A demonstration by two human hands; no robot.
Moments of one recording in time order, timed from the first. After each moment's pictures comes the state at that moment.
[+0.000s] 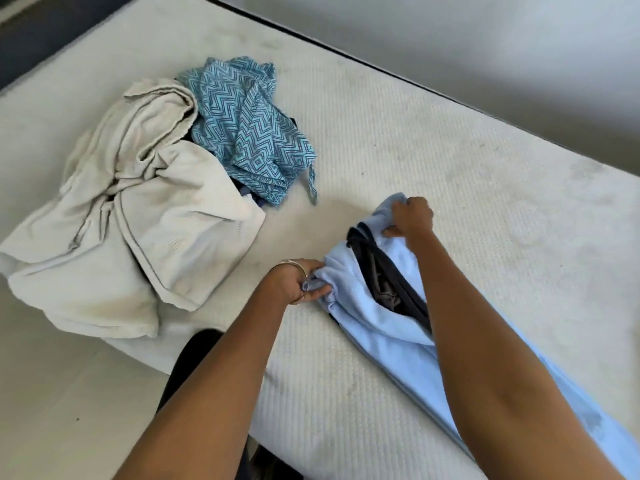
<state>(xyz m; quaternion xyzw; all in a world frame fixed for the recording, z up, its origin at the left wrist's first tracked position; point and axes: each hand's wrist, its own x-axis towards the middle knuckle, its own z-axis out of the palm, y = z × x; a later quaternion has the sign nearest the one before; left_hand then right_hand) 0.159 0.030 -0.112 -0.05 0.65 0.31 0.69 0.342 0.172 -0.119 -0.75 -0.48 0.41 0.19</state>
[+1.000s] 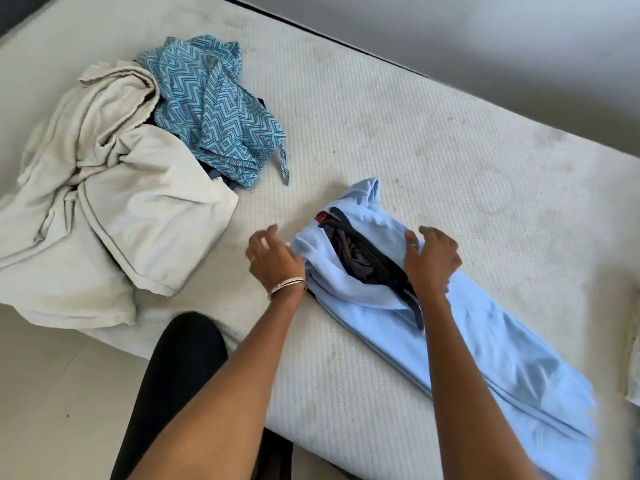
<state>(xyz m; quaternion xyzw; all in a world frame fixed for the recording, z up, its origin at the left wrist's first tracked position) 0.207 0.003 -0.152 0.37 0.87 0.31 0.13 0.431 0.051 -0.128 -0.78 -0.58 0.17 0.18</state>
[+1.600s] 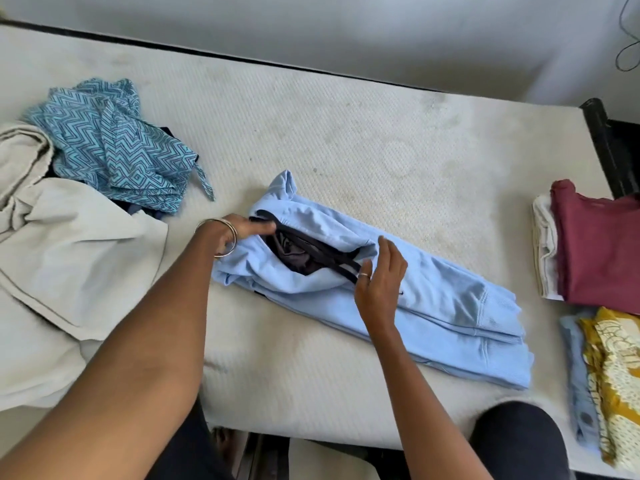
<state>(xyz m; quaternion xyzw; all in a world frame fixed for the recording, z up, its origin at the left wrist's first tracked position) 0.197 0.090 -0.098 0.46 0.71 0.01 0.53 0.451 -0.064 -0.129 -0.75 -0.52 0.17 0.37</state>
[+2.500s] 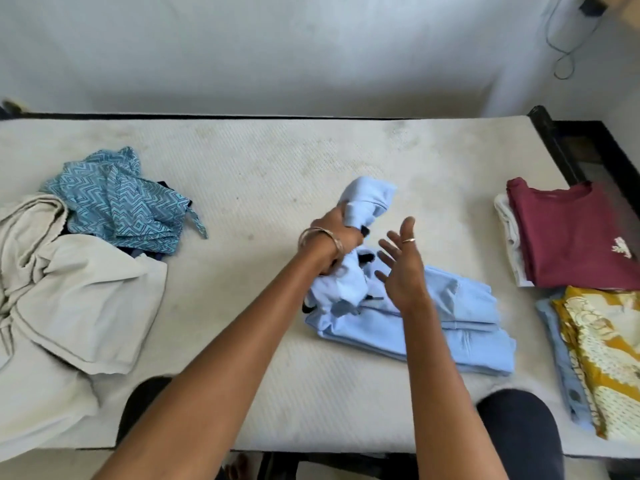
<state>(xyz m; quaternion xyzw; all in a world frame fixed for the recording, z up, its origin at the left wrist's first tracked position) 0.395 0.015 0.030 0.65 0.62 0.09 0.43 0.521 -0.053 -0.030 -0.61 -0.12 0.58 0.53</state>
